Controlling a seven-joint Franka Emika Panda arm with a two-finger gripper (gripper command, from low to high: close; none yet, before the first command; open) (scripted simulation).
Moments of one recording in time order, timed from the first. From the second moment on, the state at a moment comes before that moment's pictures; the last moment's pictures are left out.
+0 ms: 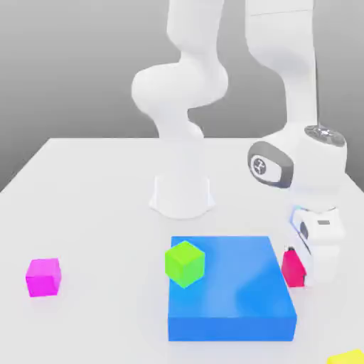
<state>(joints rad) 0.64 0.27 0.03 -2.75 -0.07 3.02 -0.10</state>
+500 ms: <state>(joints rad) 0.53 0.02 0.03 -2.77 0.03 2.79 -0.10</state>
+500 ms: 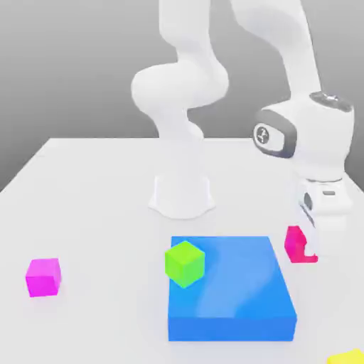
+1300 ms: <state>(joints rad) -0.26 -0.05 -0.40 -2.65 0.00 2.61 0.36</state>
